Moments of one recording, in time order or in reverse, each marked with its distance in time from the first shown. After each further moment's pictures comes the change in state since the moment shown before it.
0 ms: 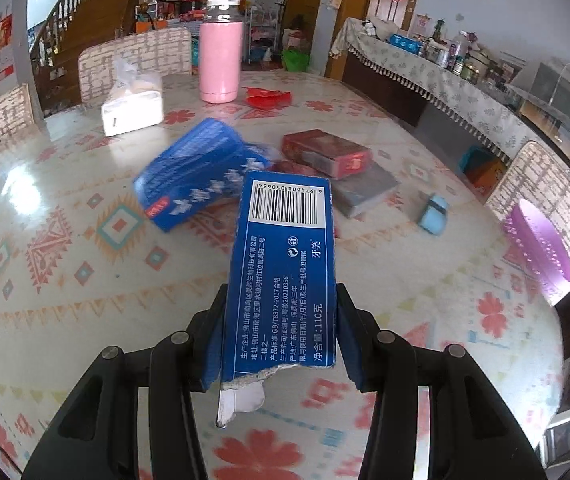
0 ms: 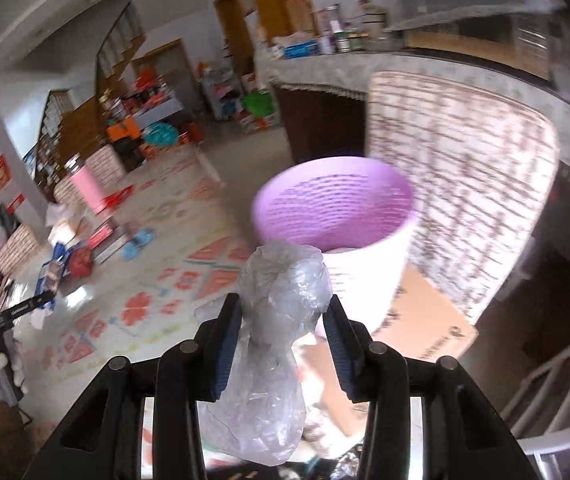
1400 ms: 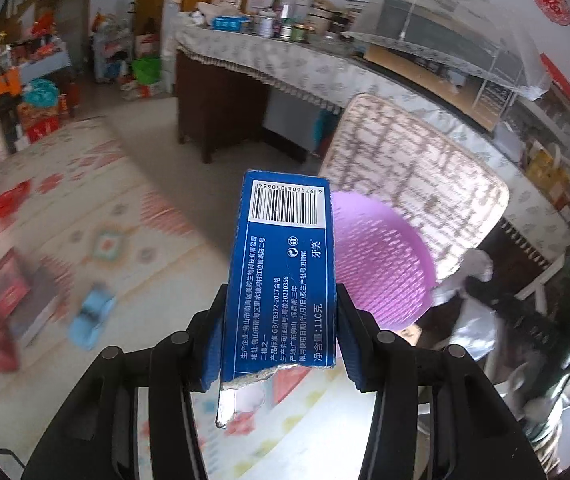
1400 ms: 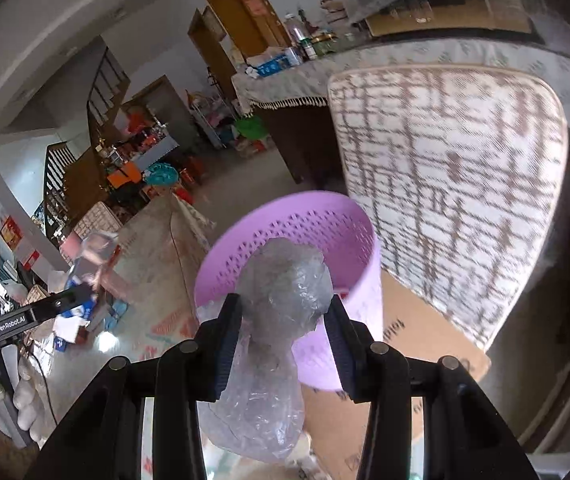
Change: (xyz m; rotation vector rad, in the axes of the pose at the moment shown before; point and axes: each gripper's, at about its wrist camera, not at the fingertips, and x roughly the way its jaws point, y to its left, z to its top) left arm 0.032 -0.314 0.072 0.314 0.065 -0.366; right arm 0.061 -0.068 0.061 0.127 -0.056 0.112
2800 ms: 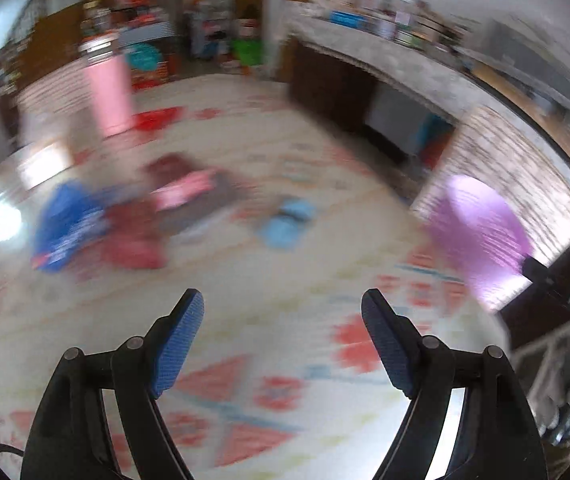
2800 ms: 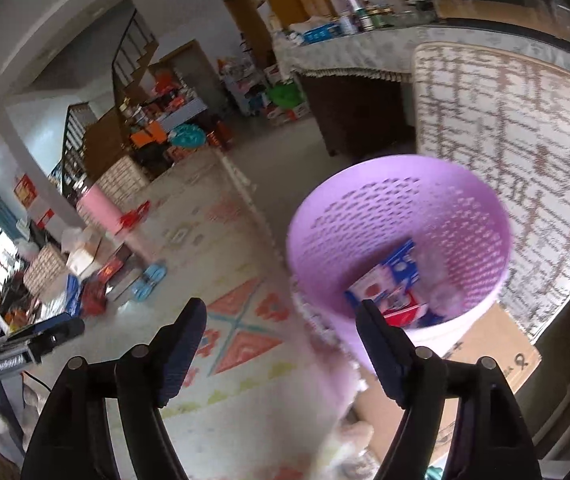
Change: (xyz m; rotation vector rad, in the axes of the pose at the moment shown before) left arm -0.088 0.146 -0.102 -0.230 -0.007 0.336; right arm 0.052 0.104 -0.037 -0.107 0.133 0.082
